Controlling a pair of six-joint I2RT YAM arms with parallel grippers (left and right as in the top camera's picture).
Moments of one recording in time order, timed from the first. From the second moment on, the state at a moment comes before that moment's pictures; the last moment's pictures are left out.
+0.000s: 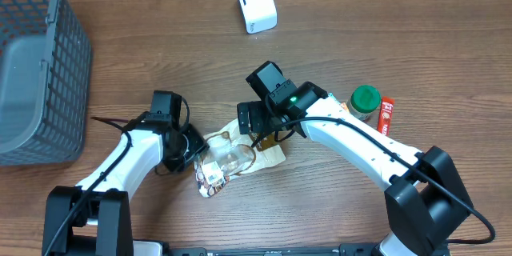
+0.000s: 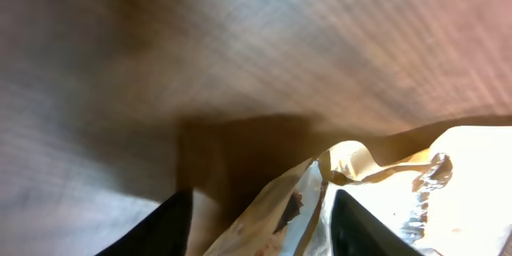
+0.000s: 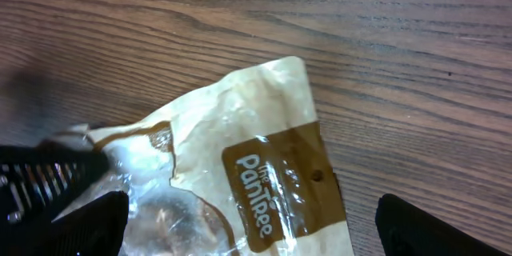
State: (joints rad) left arm -0.12 1.55 0.75 -0.58 0.23 -0.75; right arm 0.69 1.79 1.32 -0.73 -0.07 0.57
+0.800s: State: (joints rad) left arm -0.13 1.62 0.81 -0.58 0.34 -0.44; right arm 0.69 1.79 1.30 -0.73 -0.10 0.61
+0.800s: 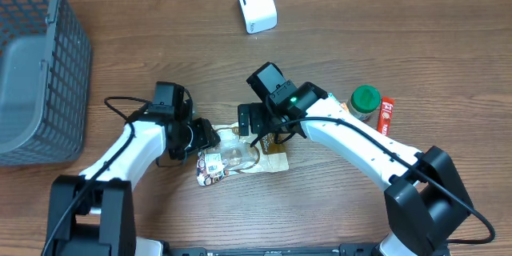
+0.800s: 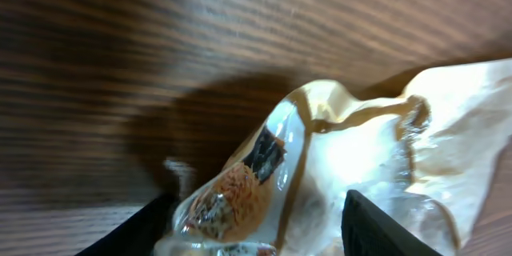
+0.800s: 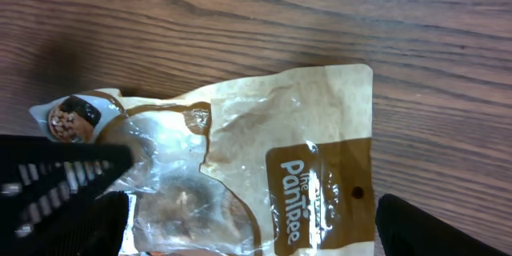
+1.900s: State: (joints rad) left arm -0.13 1.67 0.84 -0.58 0.36 -0.43; right arm 0.67 1.81 1.09 -0.54 -0.27 0.74
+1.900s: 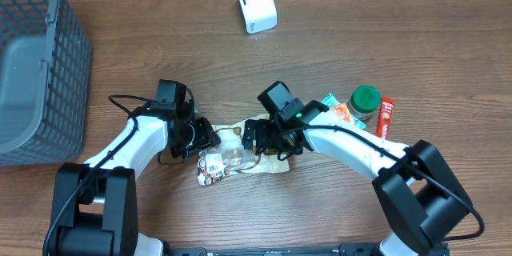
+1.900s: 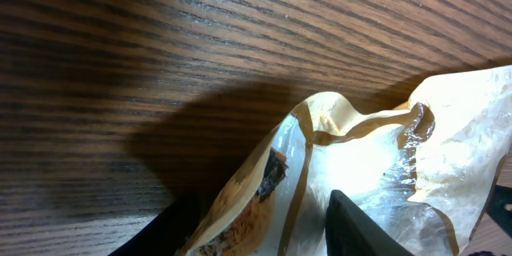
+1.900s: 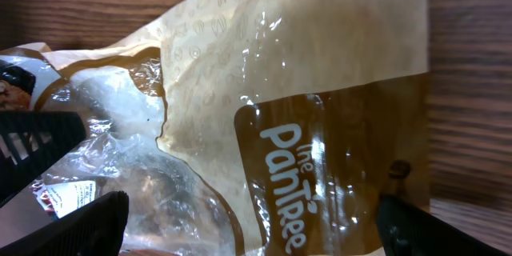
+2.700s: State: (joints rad) left arm -0.13 1.67 0.84 -0.59 0.36 -0.41; right arm 0.60 1.93 1.09 -0.36 -0.65 0.75
